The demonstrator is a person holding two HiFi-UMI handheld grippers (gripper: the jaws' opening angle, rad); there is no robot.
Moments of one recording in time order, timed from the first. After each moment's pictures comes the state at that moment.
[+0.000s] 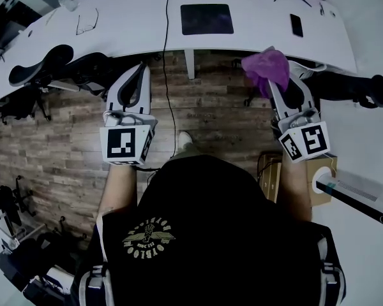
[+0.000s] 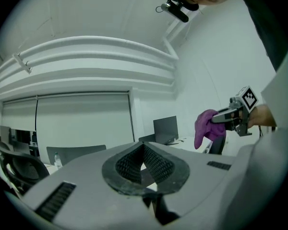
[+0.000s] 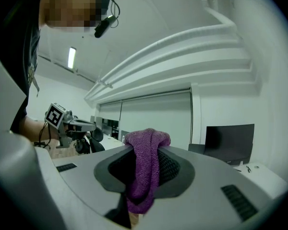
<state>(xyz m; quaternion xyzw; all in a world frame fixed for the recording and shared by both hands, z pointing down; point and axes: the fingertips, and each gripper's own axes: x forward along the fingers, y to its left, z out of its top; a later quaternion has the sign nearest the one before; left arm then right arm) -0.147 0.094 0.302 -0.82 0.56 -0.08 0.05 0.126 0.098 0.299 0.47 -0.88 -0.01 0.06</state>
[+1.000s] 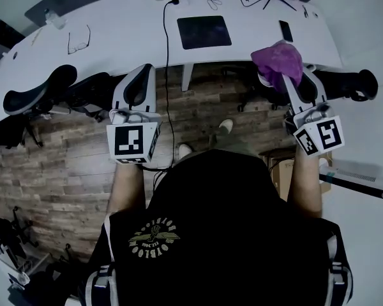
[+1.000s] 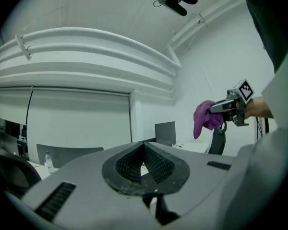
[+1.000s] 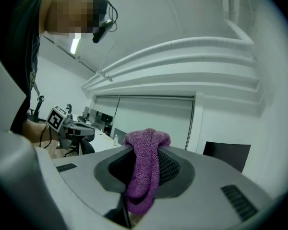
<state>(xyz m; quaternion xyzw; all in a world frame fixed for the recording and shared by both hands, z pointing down) -0.209 0.035 0.298 -0.85 0.52 -0.03 0.05 0.072 0.067 0.241 0.50 -0.86 -0.07 0.10</state>
